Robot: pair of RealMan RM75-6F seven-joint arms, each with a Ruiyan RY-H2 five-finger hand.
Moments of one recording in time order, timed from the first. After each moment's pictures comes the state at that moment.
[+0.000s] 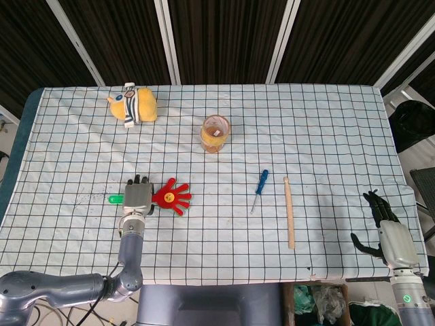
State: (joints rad) left arm -0.81 -1.86 -0.28 -1.41 0.46 1.27 0.99; right arm 0.11 -1.14 0.08 -1.68 -1.40 1.36 0.16
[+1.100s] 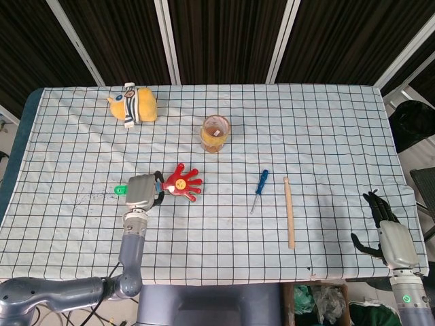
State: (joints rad) left arm -0.75 -1.89 -0.29 -1.38 0.77 1.30 0.62; right arm 0.11 -1.14 0.08 -1.68 -1.39 1.36 0.15
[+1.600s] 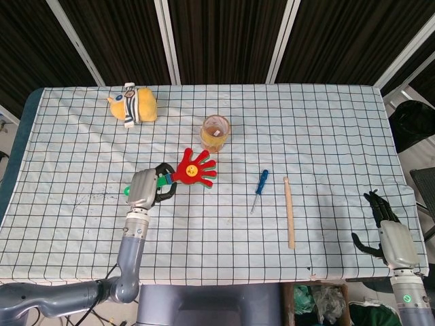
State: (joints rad) left arm -0.69 -1.85 -0.33 -1.47 0.99 1.31 0.25; right arm 0.11 -1.14 0.09 -1.68 -1.39 1.36 0.15
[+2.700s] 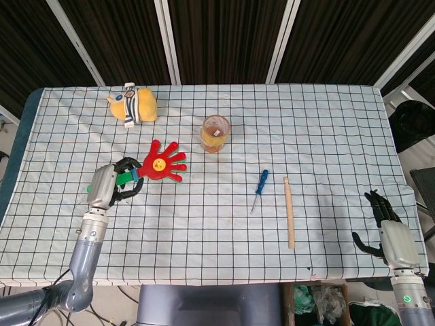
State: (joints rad) left arm -0.56 -1.53 -0.27 -1.69 1.01 1.30 0.11; right arm 0.11 -1.14 0.09 -1.68 -1.40 1.37 0.13
